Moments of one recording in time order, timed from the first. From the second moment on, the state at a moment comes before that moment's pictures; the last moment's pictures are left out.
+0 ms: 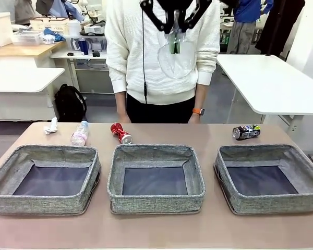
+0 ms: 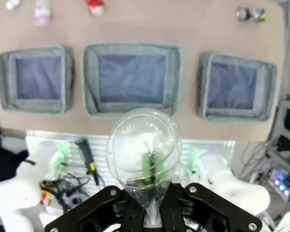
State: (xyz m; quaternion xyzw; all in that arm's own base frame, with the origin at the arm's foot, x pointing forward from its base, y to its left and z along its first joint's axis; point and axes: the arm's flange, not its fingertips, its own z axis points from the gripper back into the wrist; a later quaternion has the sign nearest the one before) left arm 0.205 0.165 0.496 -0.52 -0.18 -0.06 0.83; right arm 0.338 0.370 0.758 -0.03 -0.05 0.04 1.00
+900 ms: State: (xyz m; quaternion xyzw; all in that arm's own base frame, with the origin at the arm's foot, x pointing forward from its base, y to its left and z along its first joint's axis) left arm 0.205 0.165 0.496 -0.52 -0.18 -0.06 0.83; right arm 0.340 0.372 0.757 -0.03 -0.06 0.04 1.00
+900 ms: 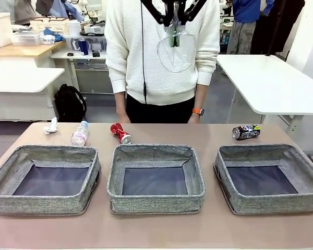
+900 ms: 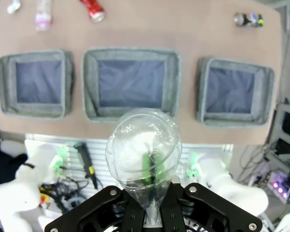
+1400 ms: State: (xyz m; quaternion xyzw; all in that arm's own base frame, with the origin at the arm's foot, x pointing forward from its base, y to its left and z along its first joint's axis) left arm 0.205 0.165 0.496 -0.52 -0.18 -0.06 0.83; right arm 0.340 0.372 0.757 -0.03 -0.06 0.04 1.00
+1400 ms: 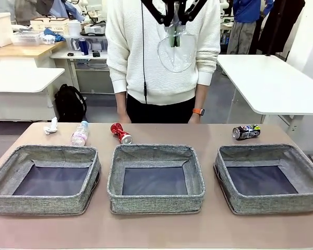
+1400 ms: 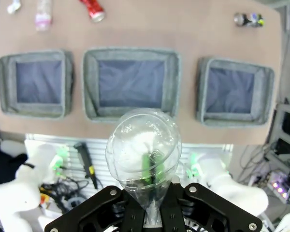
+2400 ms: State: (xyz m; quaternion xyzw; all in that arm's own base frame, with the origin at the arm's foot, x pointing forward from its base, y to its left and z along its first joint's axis) left arm 0.205 0.165 0.496 -0.52 -0.18 -0.06 0.83; right arm 0.340 0.372 0.757 -0.03 -0.06 0.04 1.00
